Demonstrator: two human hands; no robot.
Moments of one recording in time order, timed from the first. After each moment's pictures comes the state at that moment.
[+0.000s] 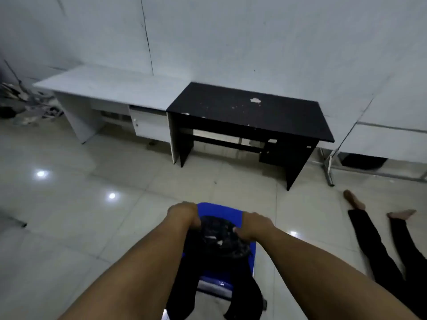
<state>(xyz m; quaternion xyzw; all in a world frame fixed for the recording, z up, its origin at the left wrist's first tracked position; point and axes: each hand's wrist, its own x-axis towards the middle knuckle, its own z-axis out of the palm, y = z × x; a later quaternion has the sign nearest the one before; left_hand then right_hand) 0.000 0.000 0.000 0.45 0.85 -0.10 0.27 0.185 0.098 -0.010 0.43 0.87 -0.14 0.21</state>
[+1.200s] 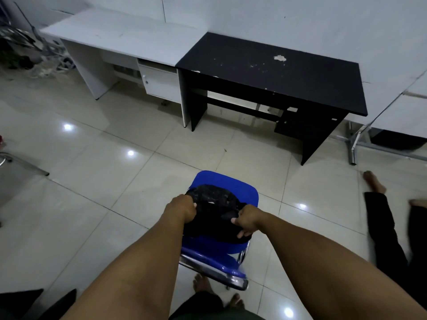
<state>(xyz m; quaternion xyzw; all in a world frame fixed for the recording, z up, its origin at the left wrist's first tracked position) 0.042 -0.002 -0.074 0.31 0.89 0.02 0.34 0.208 0.135 -0.068 0.44 0.72 -0.44 0.30</state>
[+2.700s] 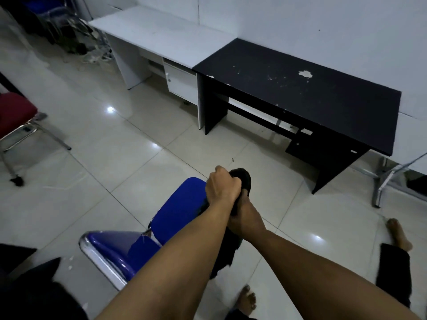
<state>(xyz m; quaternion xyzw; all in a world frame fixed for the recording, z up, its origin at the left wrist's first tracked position) 0.164 0.252 -0.012 0.08 0.93 0.33 0.16 0.256 0.288 -0.064 0.28 0.88 -0.40 0.03</state>
